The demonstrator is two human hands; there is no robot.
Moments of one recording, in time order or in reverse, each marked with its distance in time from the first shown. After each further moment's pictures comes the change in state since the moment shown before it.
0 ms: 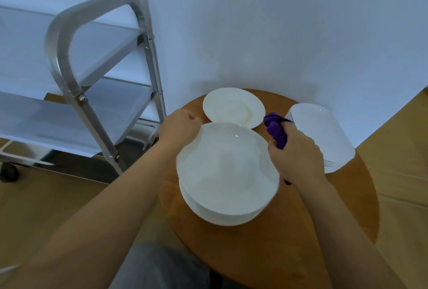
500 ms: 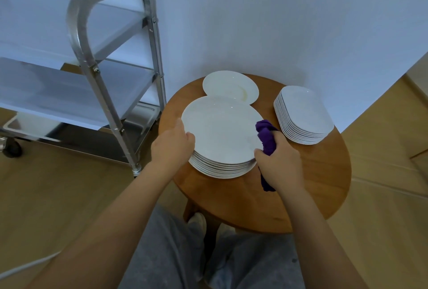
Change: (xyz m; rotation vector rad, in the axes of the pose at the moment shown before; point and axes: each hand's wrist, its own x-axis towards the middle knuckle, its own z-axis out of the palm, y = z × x) left_hand -0.122 -0.040 0.001 0.298 0.109 0.075; right_hand -0.097 -0.001 -0.005 0.312 -0.095 0.129
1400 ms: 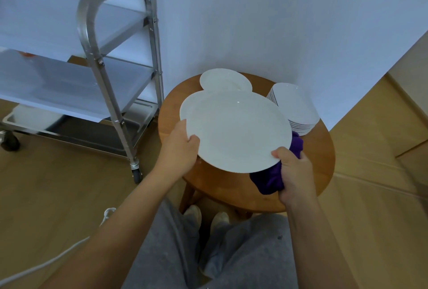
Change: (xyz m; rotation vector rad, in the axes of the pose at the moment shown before) left_hand -0.078 0.026 -0.040 -0.694 -0.113 0.020; right_hand -0.061 -0.002 -0.034 0.943 0.096 0.446
